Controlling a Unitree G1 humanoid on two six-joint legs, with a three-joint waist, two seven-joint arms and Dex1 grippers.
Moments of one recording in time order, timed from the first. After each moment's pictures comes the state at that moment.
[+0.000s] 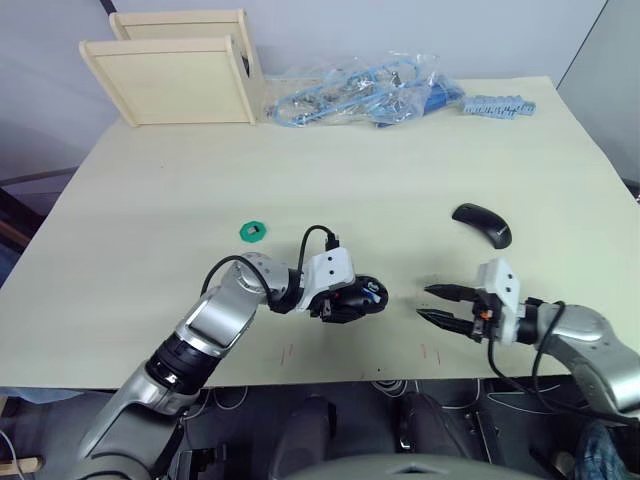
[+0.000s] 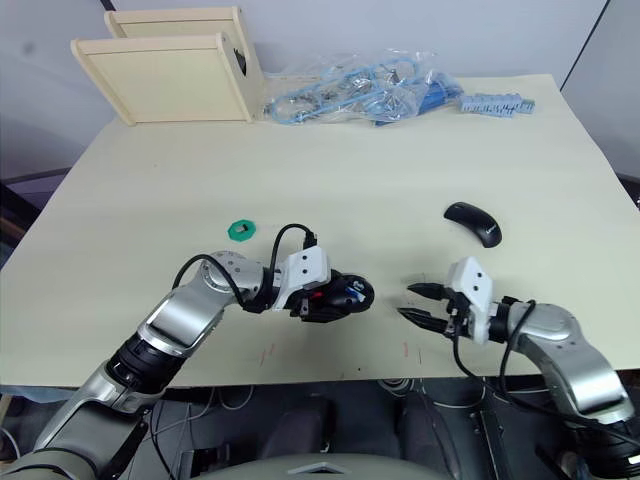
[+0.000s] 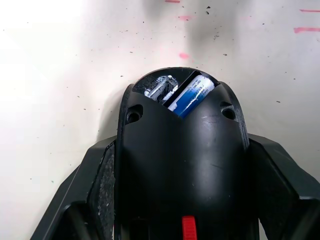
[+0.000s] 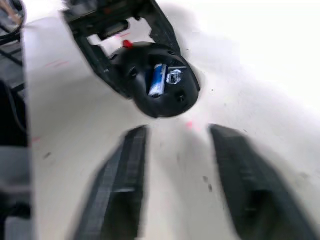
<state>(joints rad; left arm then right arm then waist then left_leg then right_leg) -0.45 0.63 -0.43 -0.20 -0.08 0.56 -1.04 0.05 -0.70 0.00 -0.41 0.48 0.40 0.97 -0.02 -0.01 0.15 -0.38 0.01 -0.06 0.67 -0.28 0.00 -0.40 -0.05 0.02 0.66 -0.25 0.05</state>
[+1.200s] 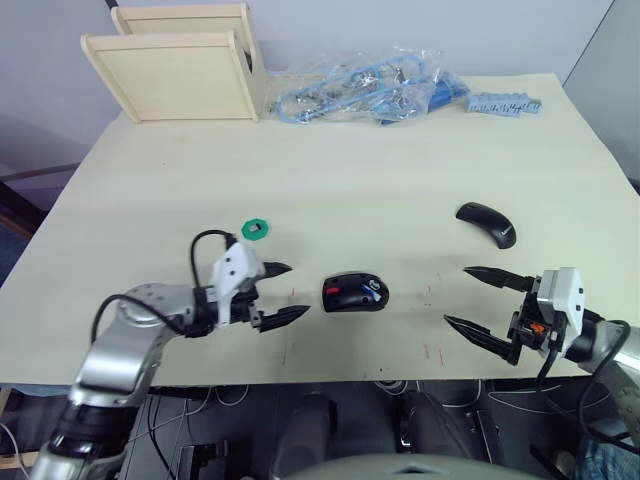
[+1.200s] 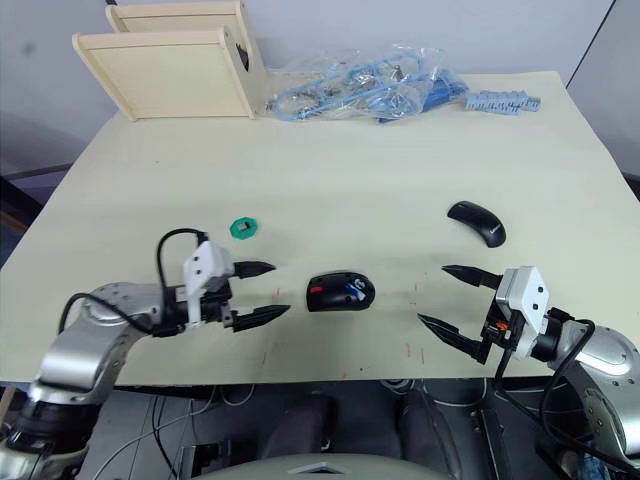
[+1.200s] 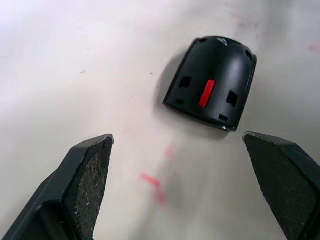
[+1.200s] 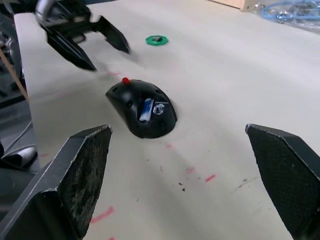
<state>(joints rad) -0.02 0.76 0.12 -0.32 -0.37 0.47 -1.05 0.23 -0.65 -0.19 -0.51 0.55 0.24 0.96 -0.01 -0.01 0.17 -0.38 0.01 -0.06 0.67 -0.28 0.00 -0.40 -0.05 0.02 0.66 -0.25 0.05</state>
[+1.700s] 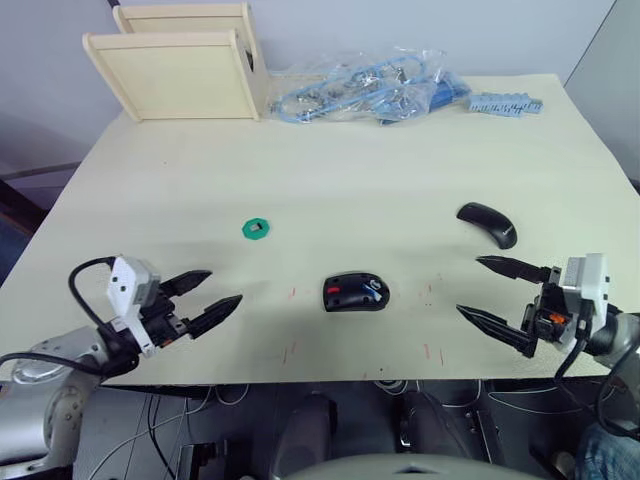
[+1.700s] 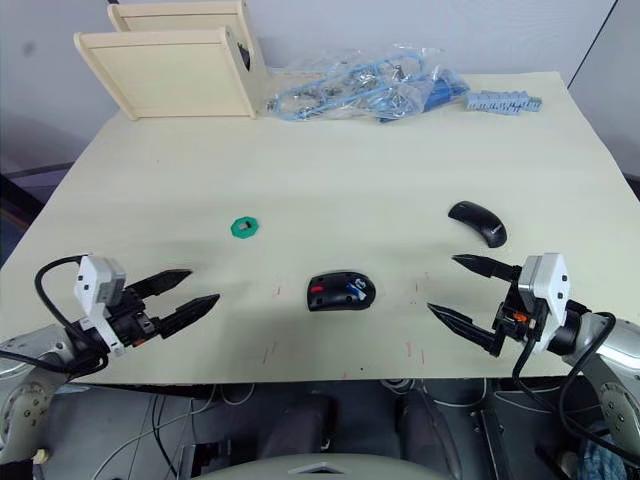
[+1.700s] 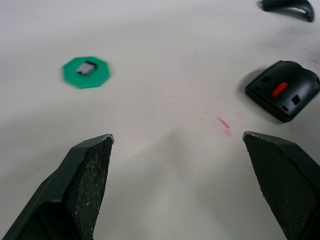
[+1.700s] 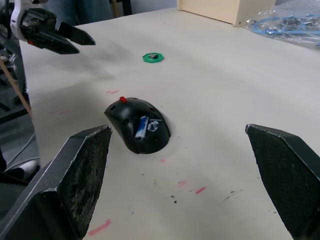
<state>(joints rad) 0.23 0.72 0.51 -0.31 -0.59 0.54 -0.94 0.22 -0.69 -0.26 -0.52 0.67 0.28 0.97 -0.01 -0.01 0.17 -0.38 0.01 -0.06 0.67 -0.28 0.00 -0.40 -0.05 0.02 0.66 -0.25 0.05</state>
